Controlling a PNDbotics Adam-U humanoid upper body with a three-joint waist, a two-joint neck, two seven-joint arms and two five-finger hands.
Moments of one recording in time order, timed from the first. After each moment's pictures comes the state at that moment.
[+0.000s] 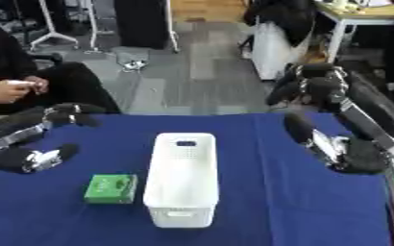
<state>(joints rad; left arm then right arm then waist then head) -0.53 0.62 -0.15 -1.46 -0.41 -0.59 -0.41 -0.46 -0.33 -0.05 -1.99 0.42 -0.40 0.56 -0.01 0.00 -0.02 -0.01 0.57</state>
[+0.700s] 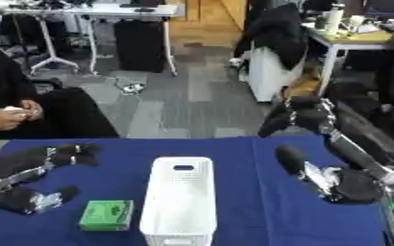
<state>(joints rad) -0.53 0.62 -0.16 -1.40 -0.53 -0.64 -0.37 -0.46 -0.33 -0.04 -1.99 0.42 -0.41 0.58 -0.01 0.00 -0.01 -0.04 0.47</state>
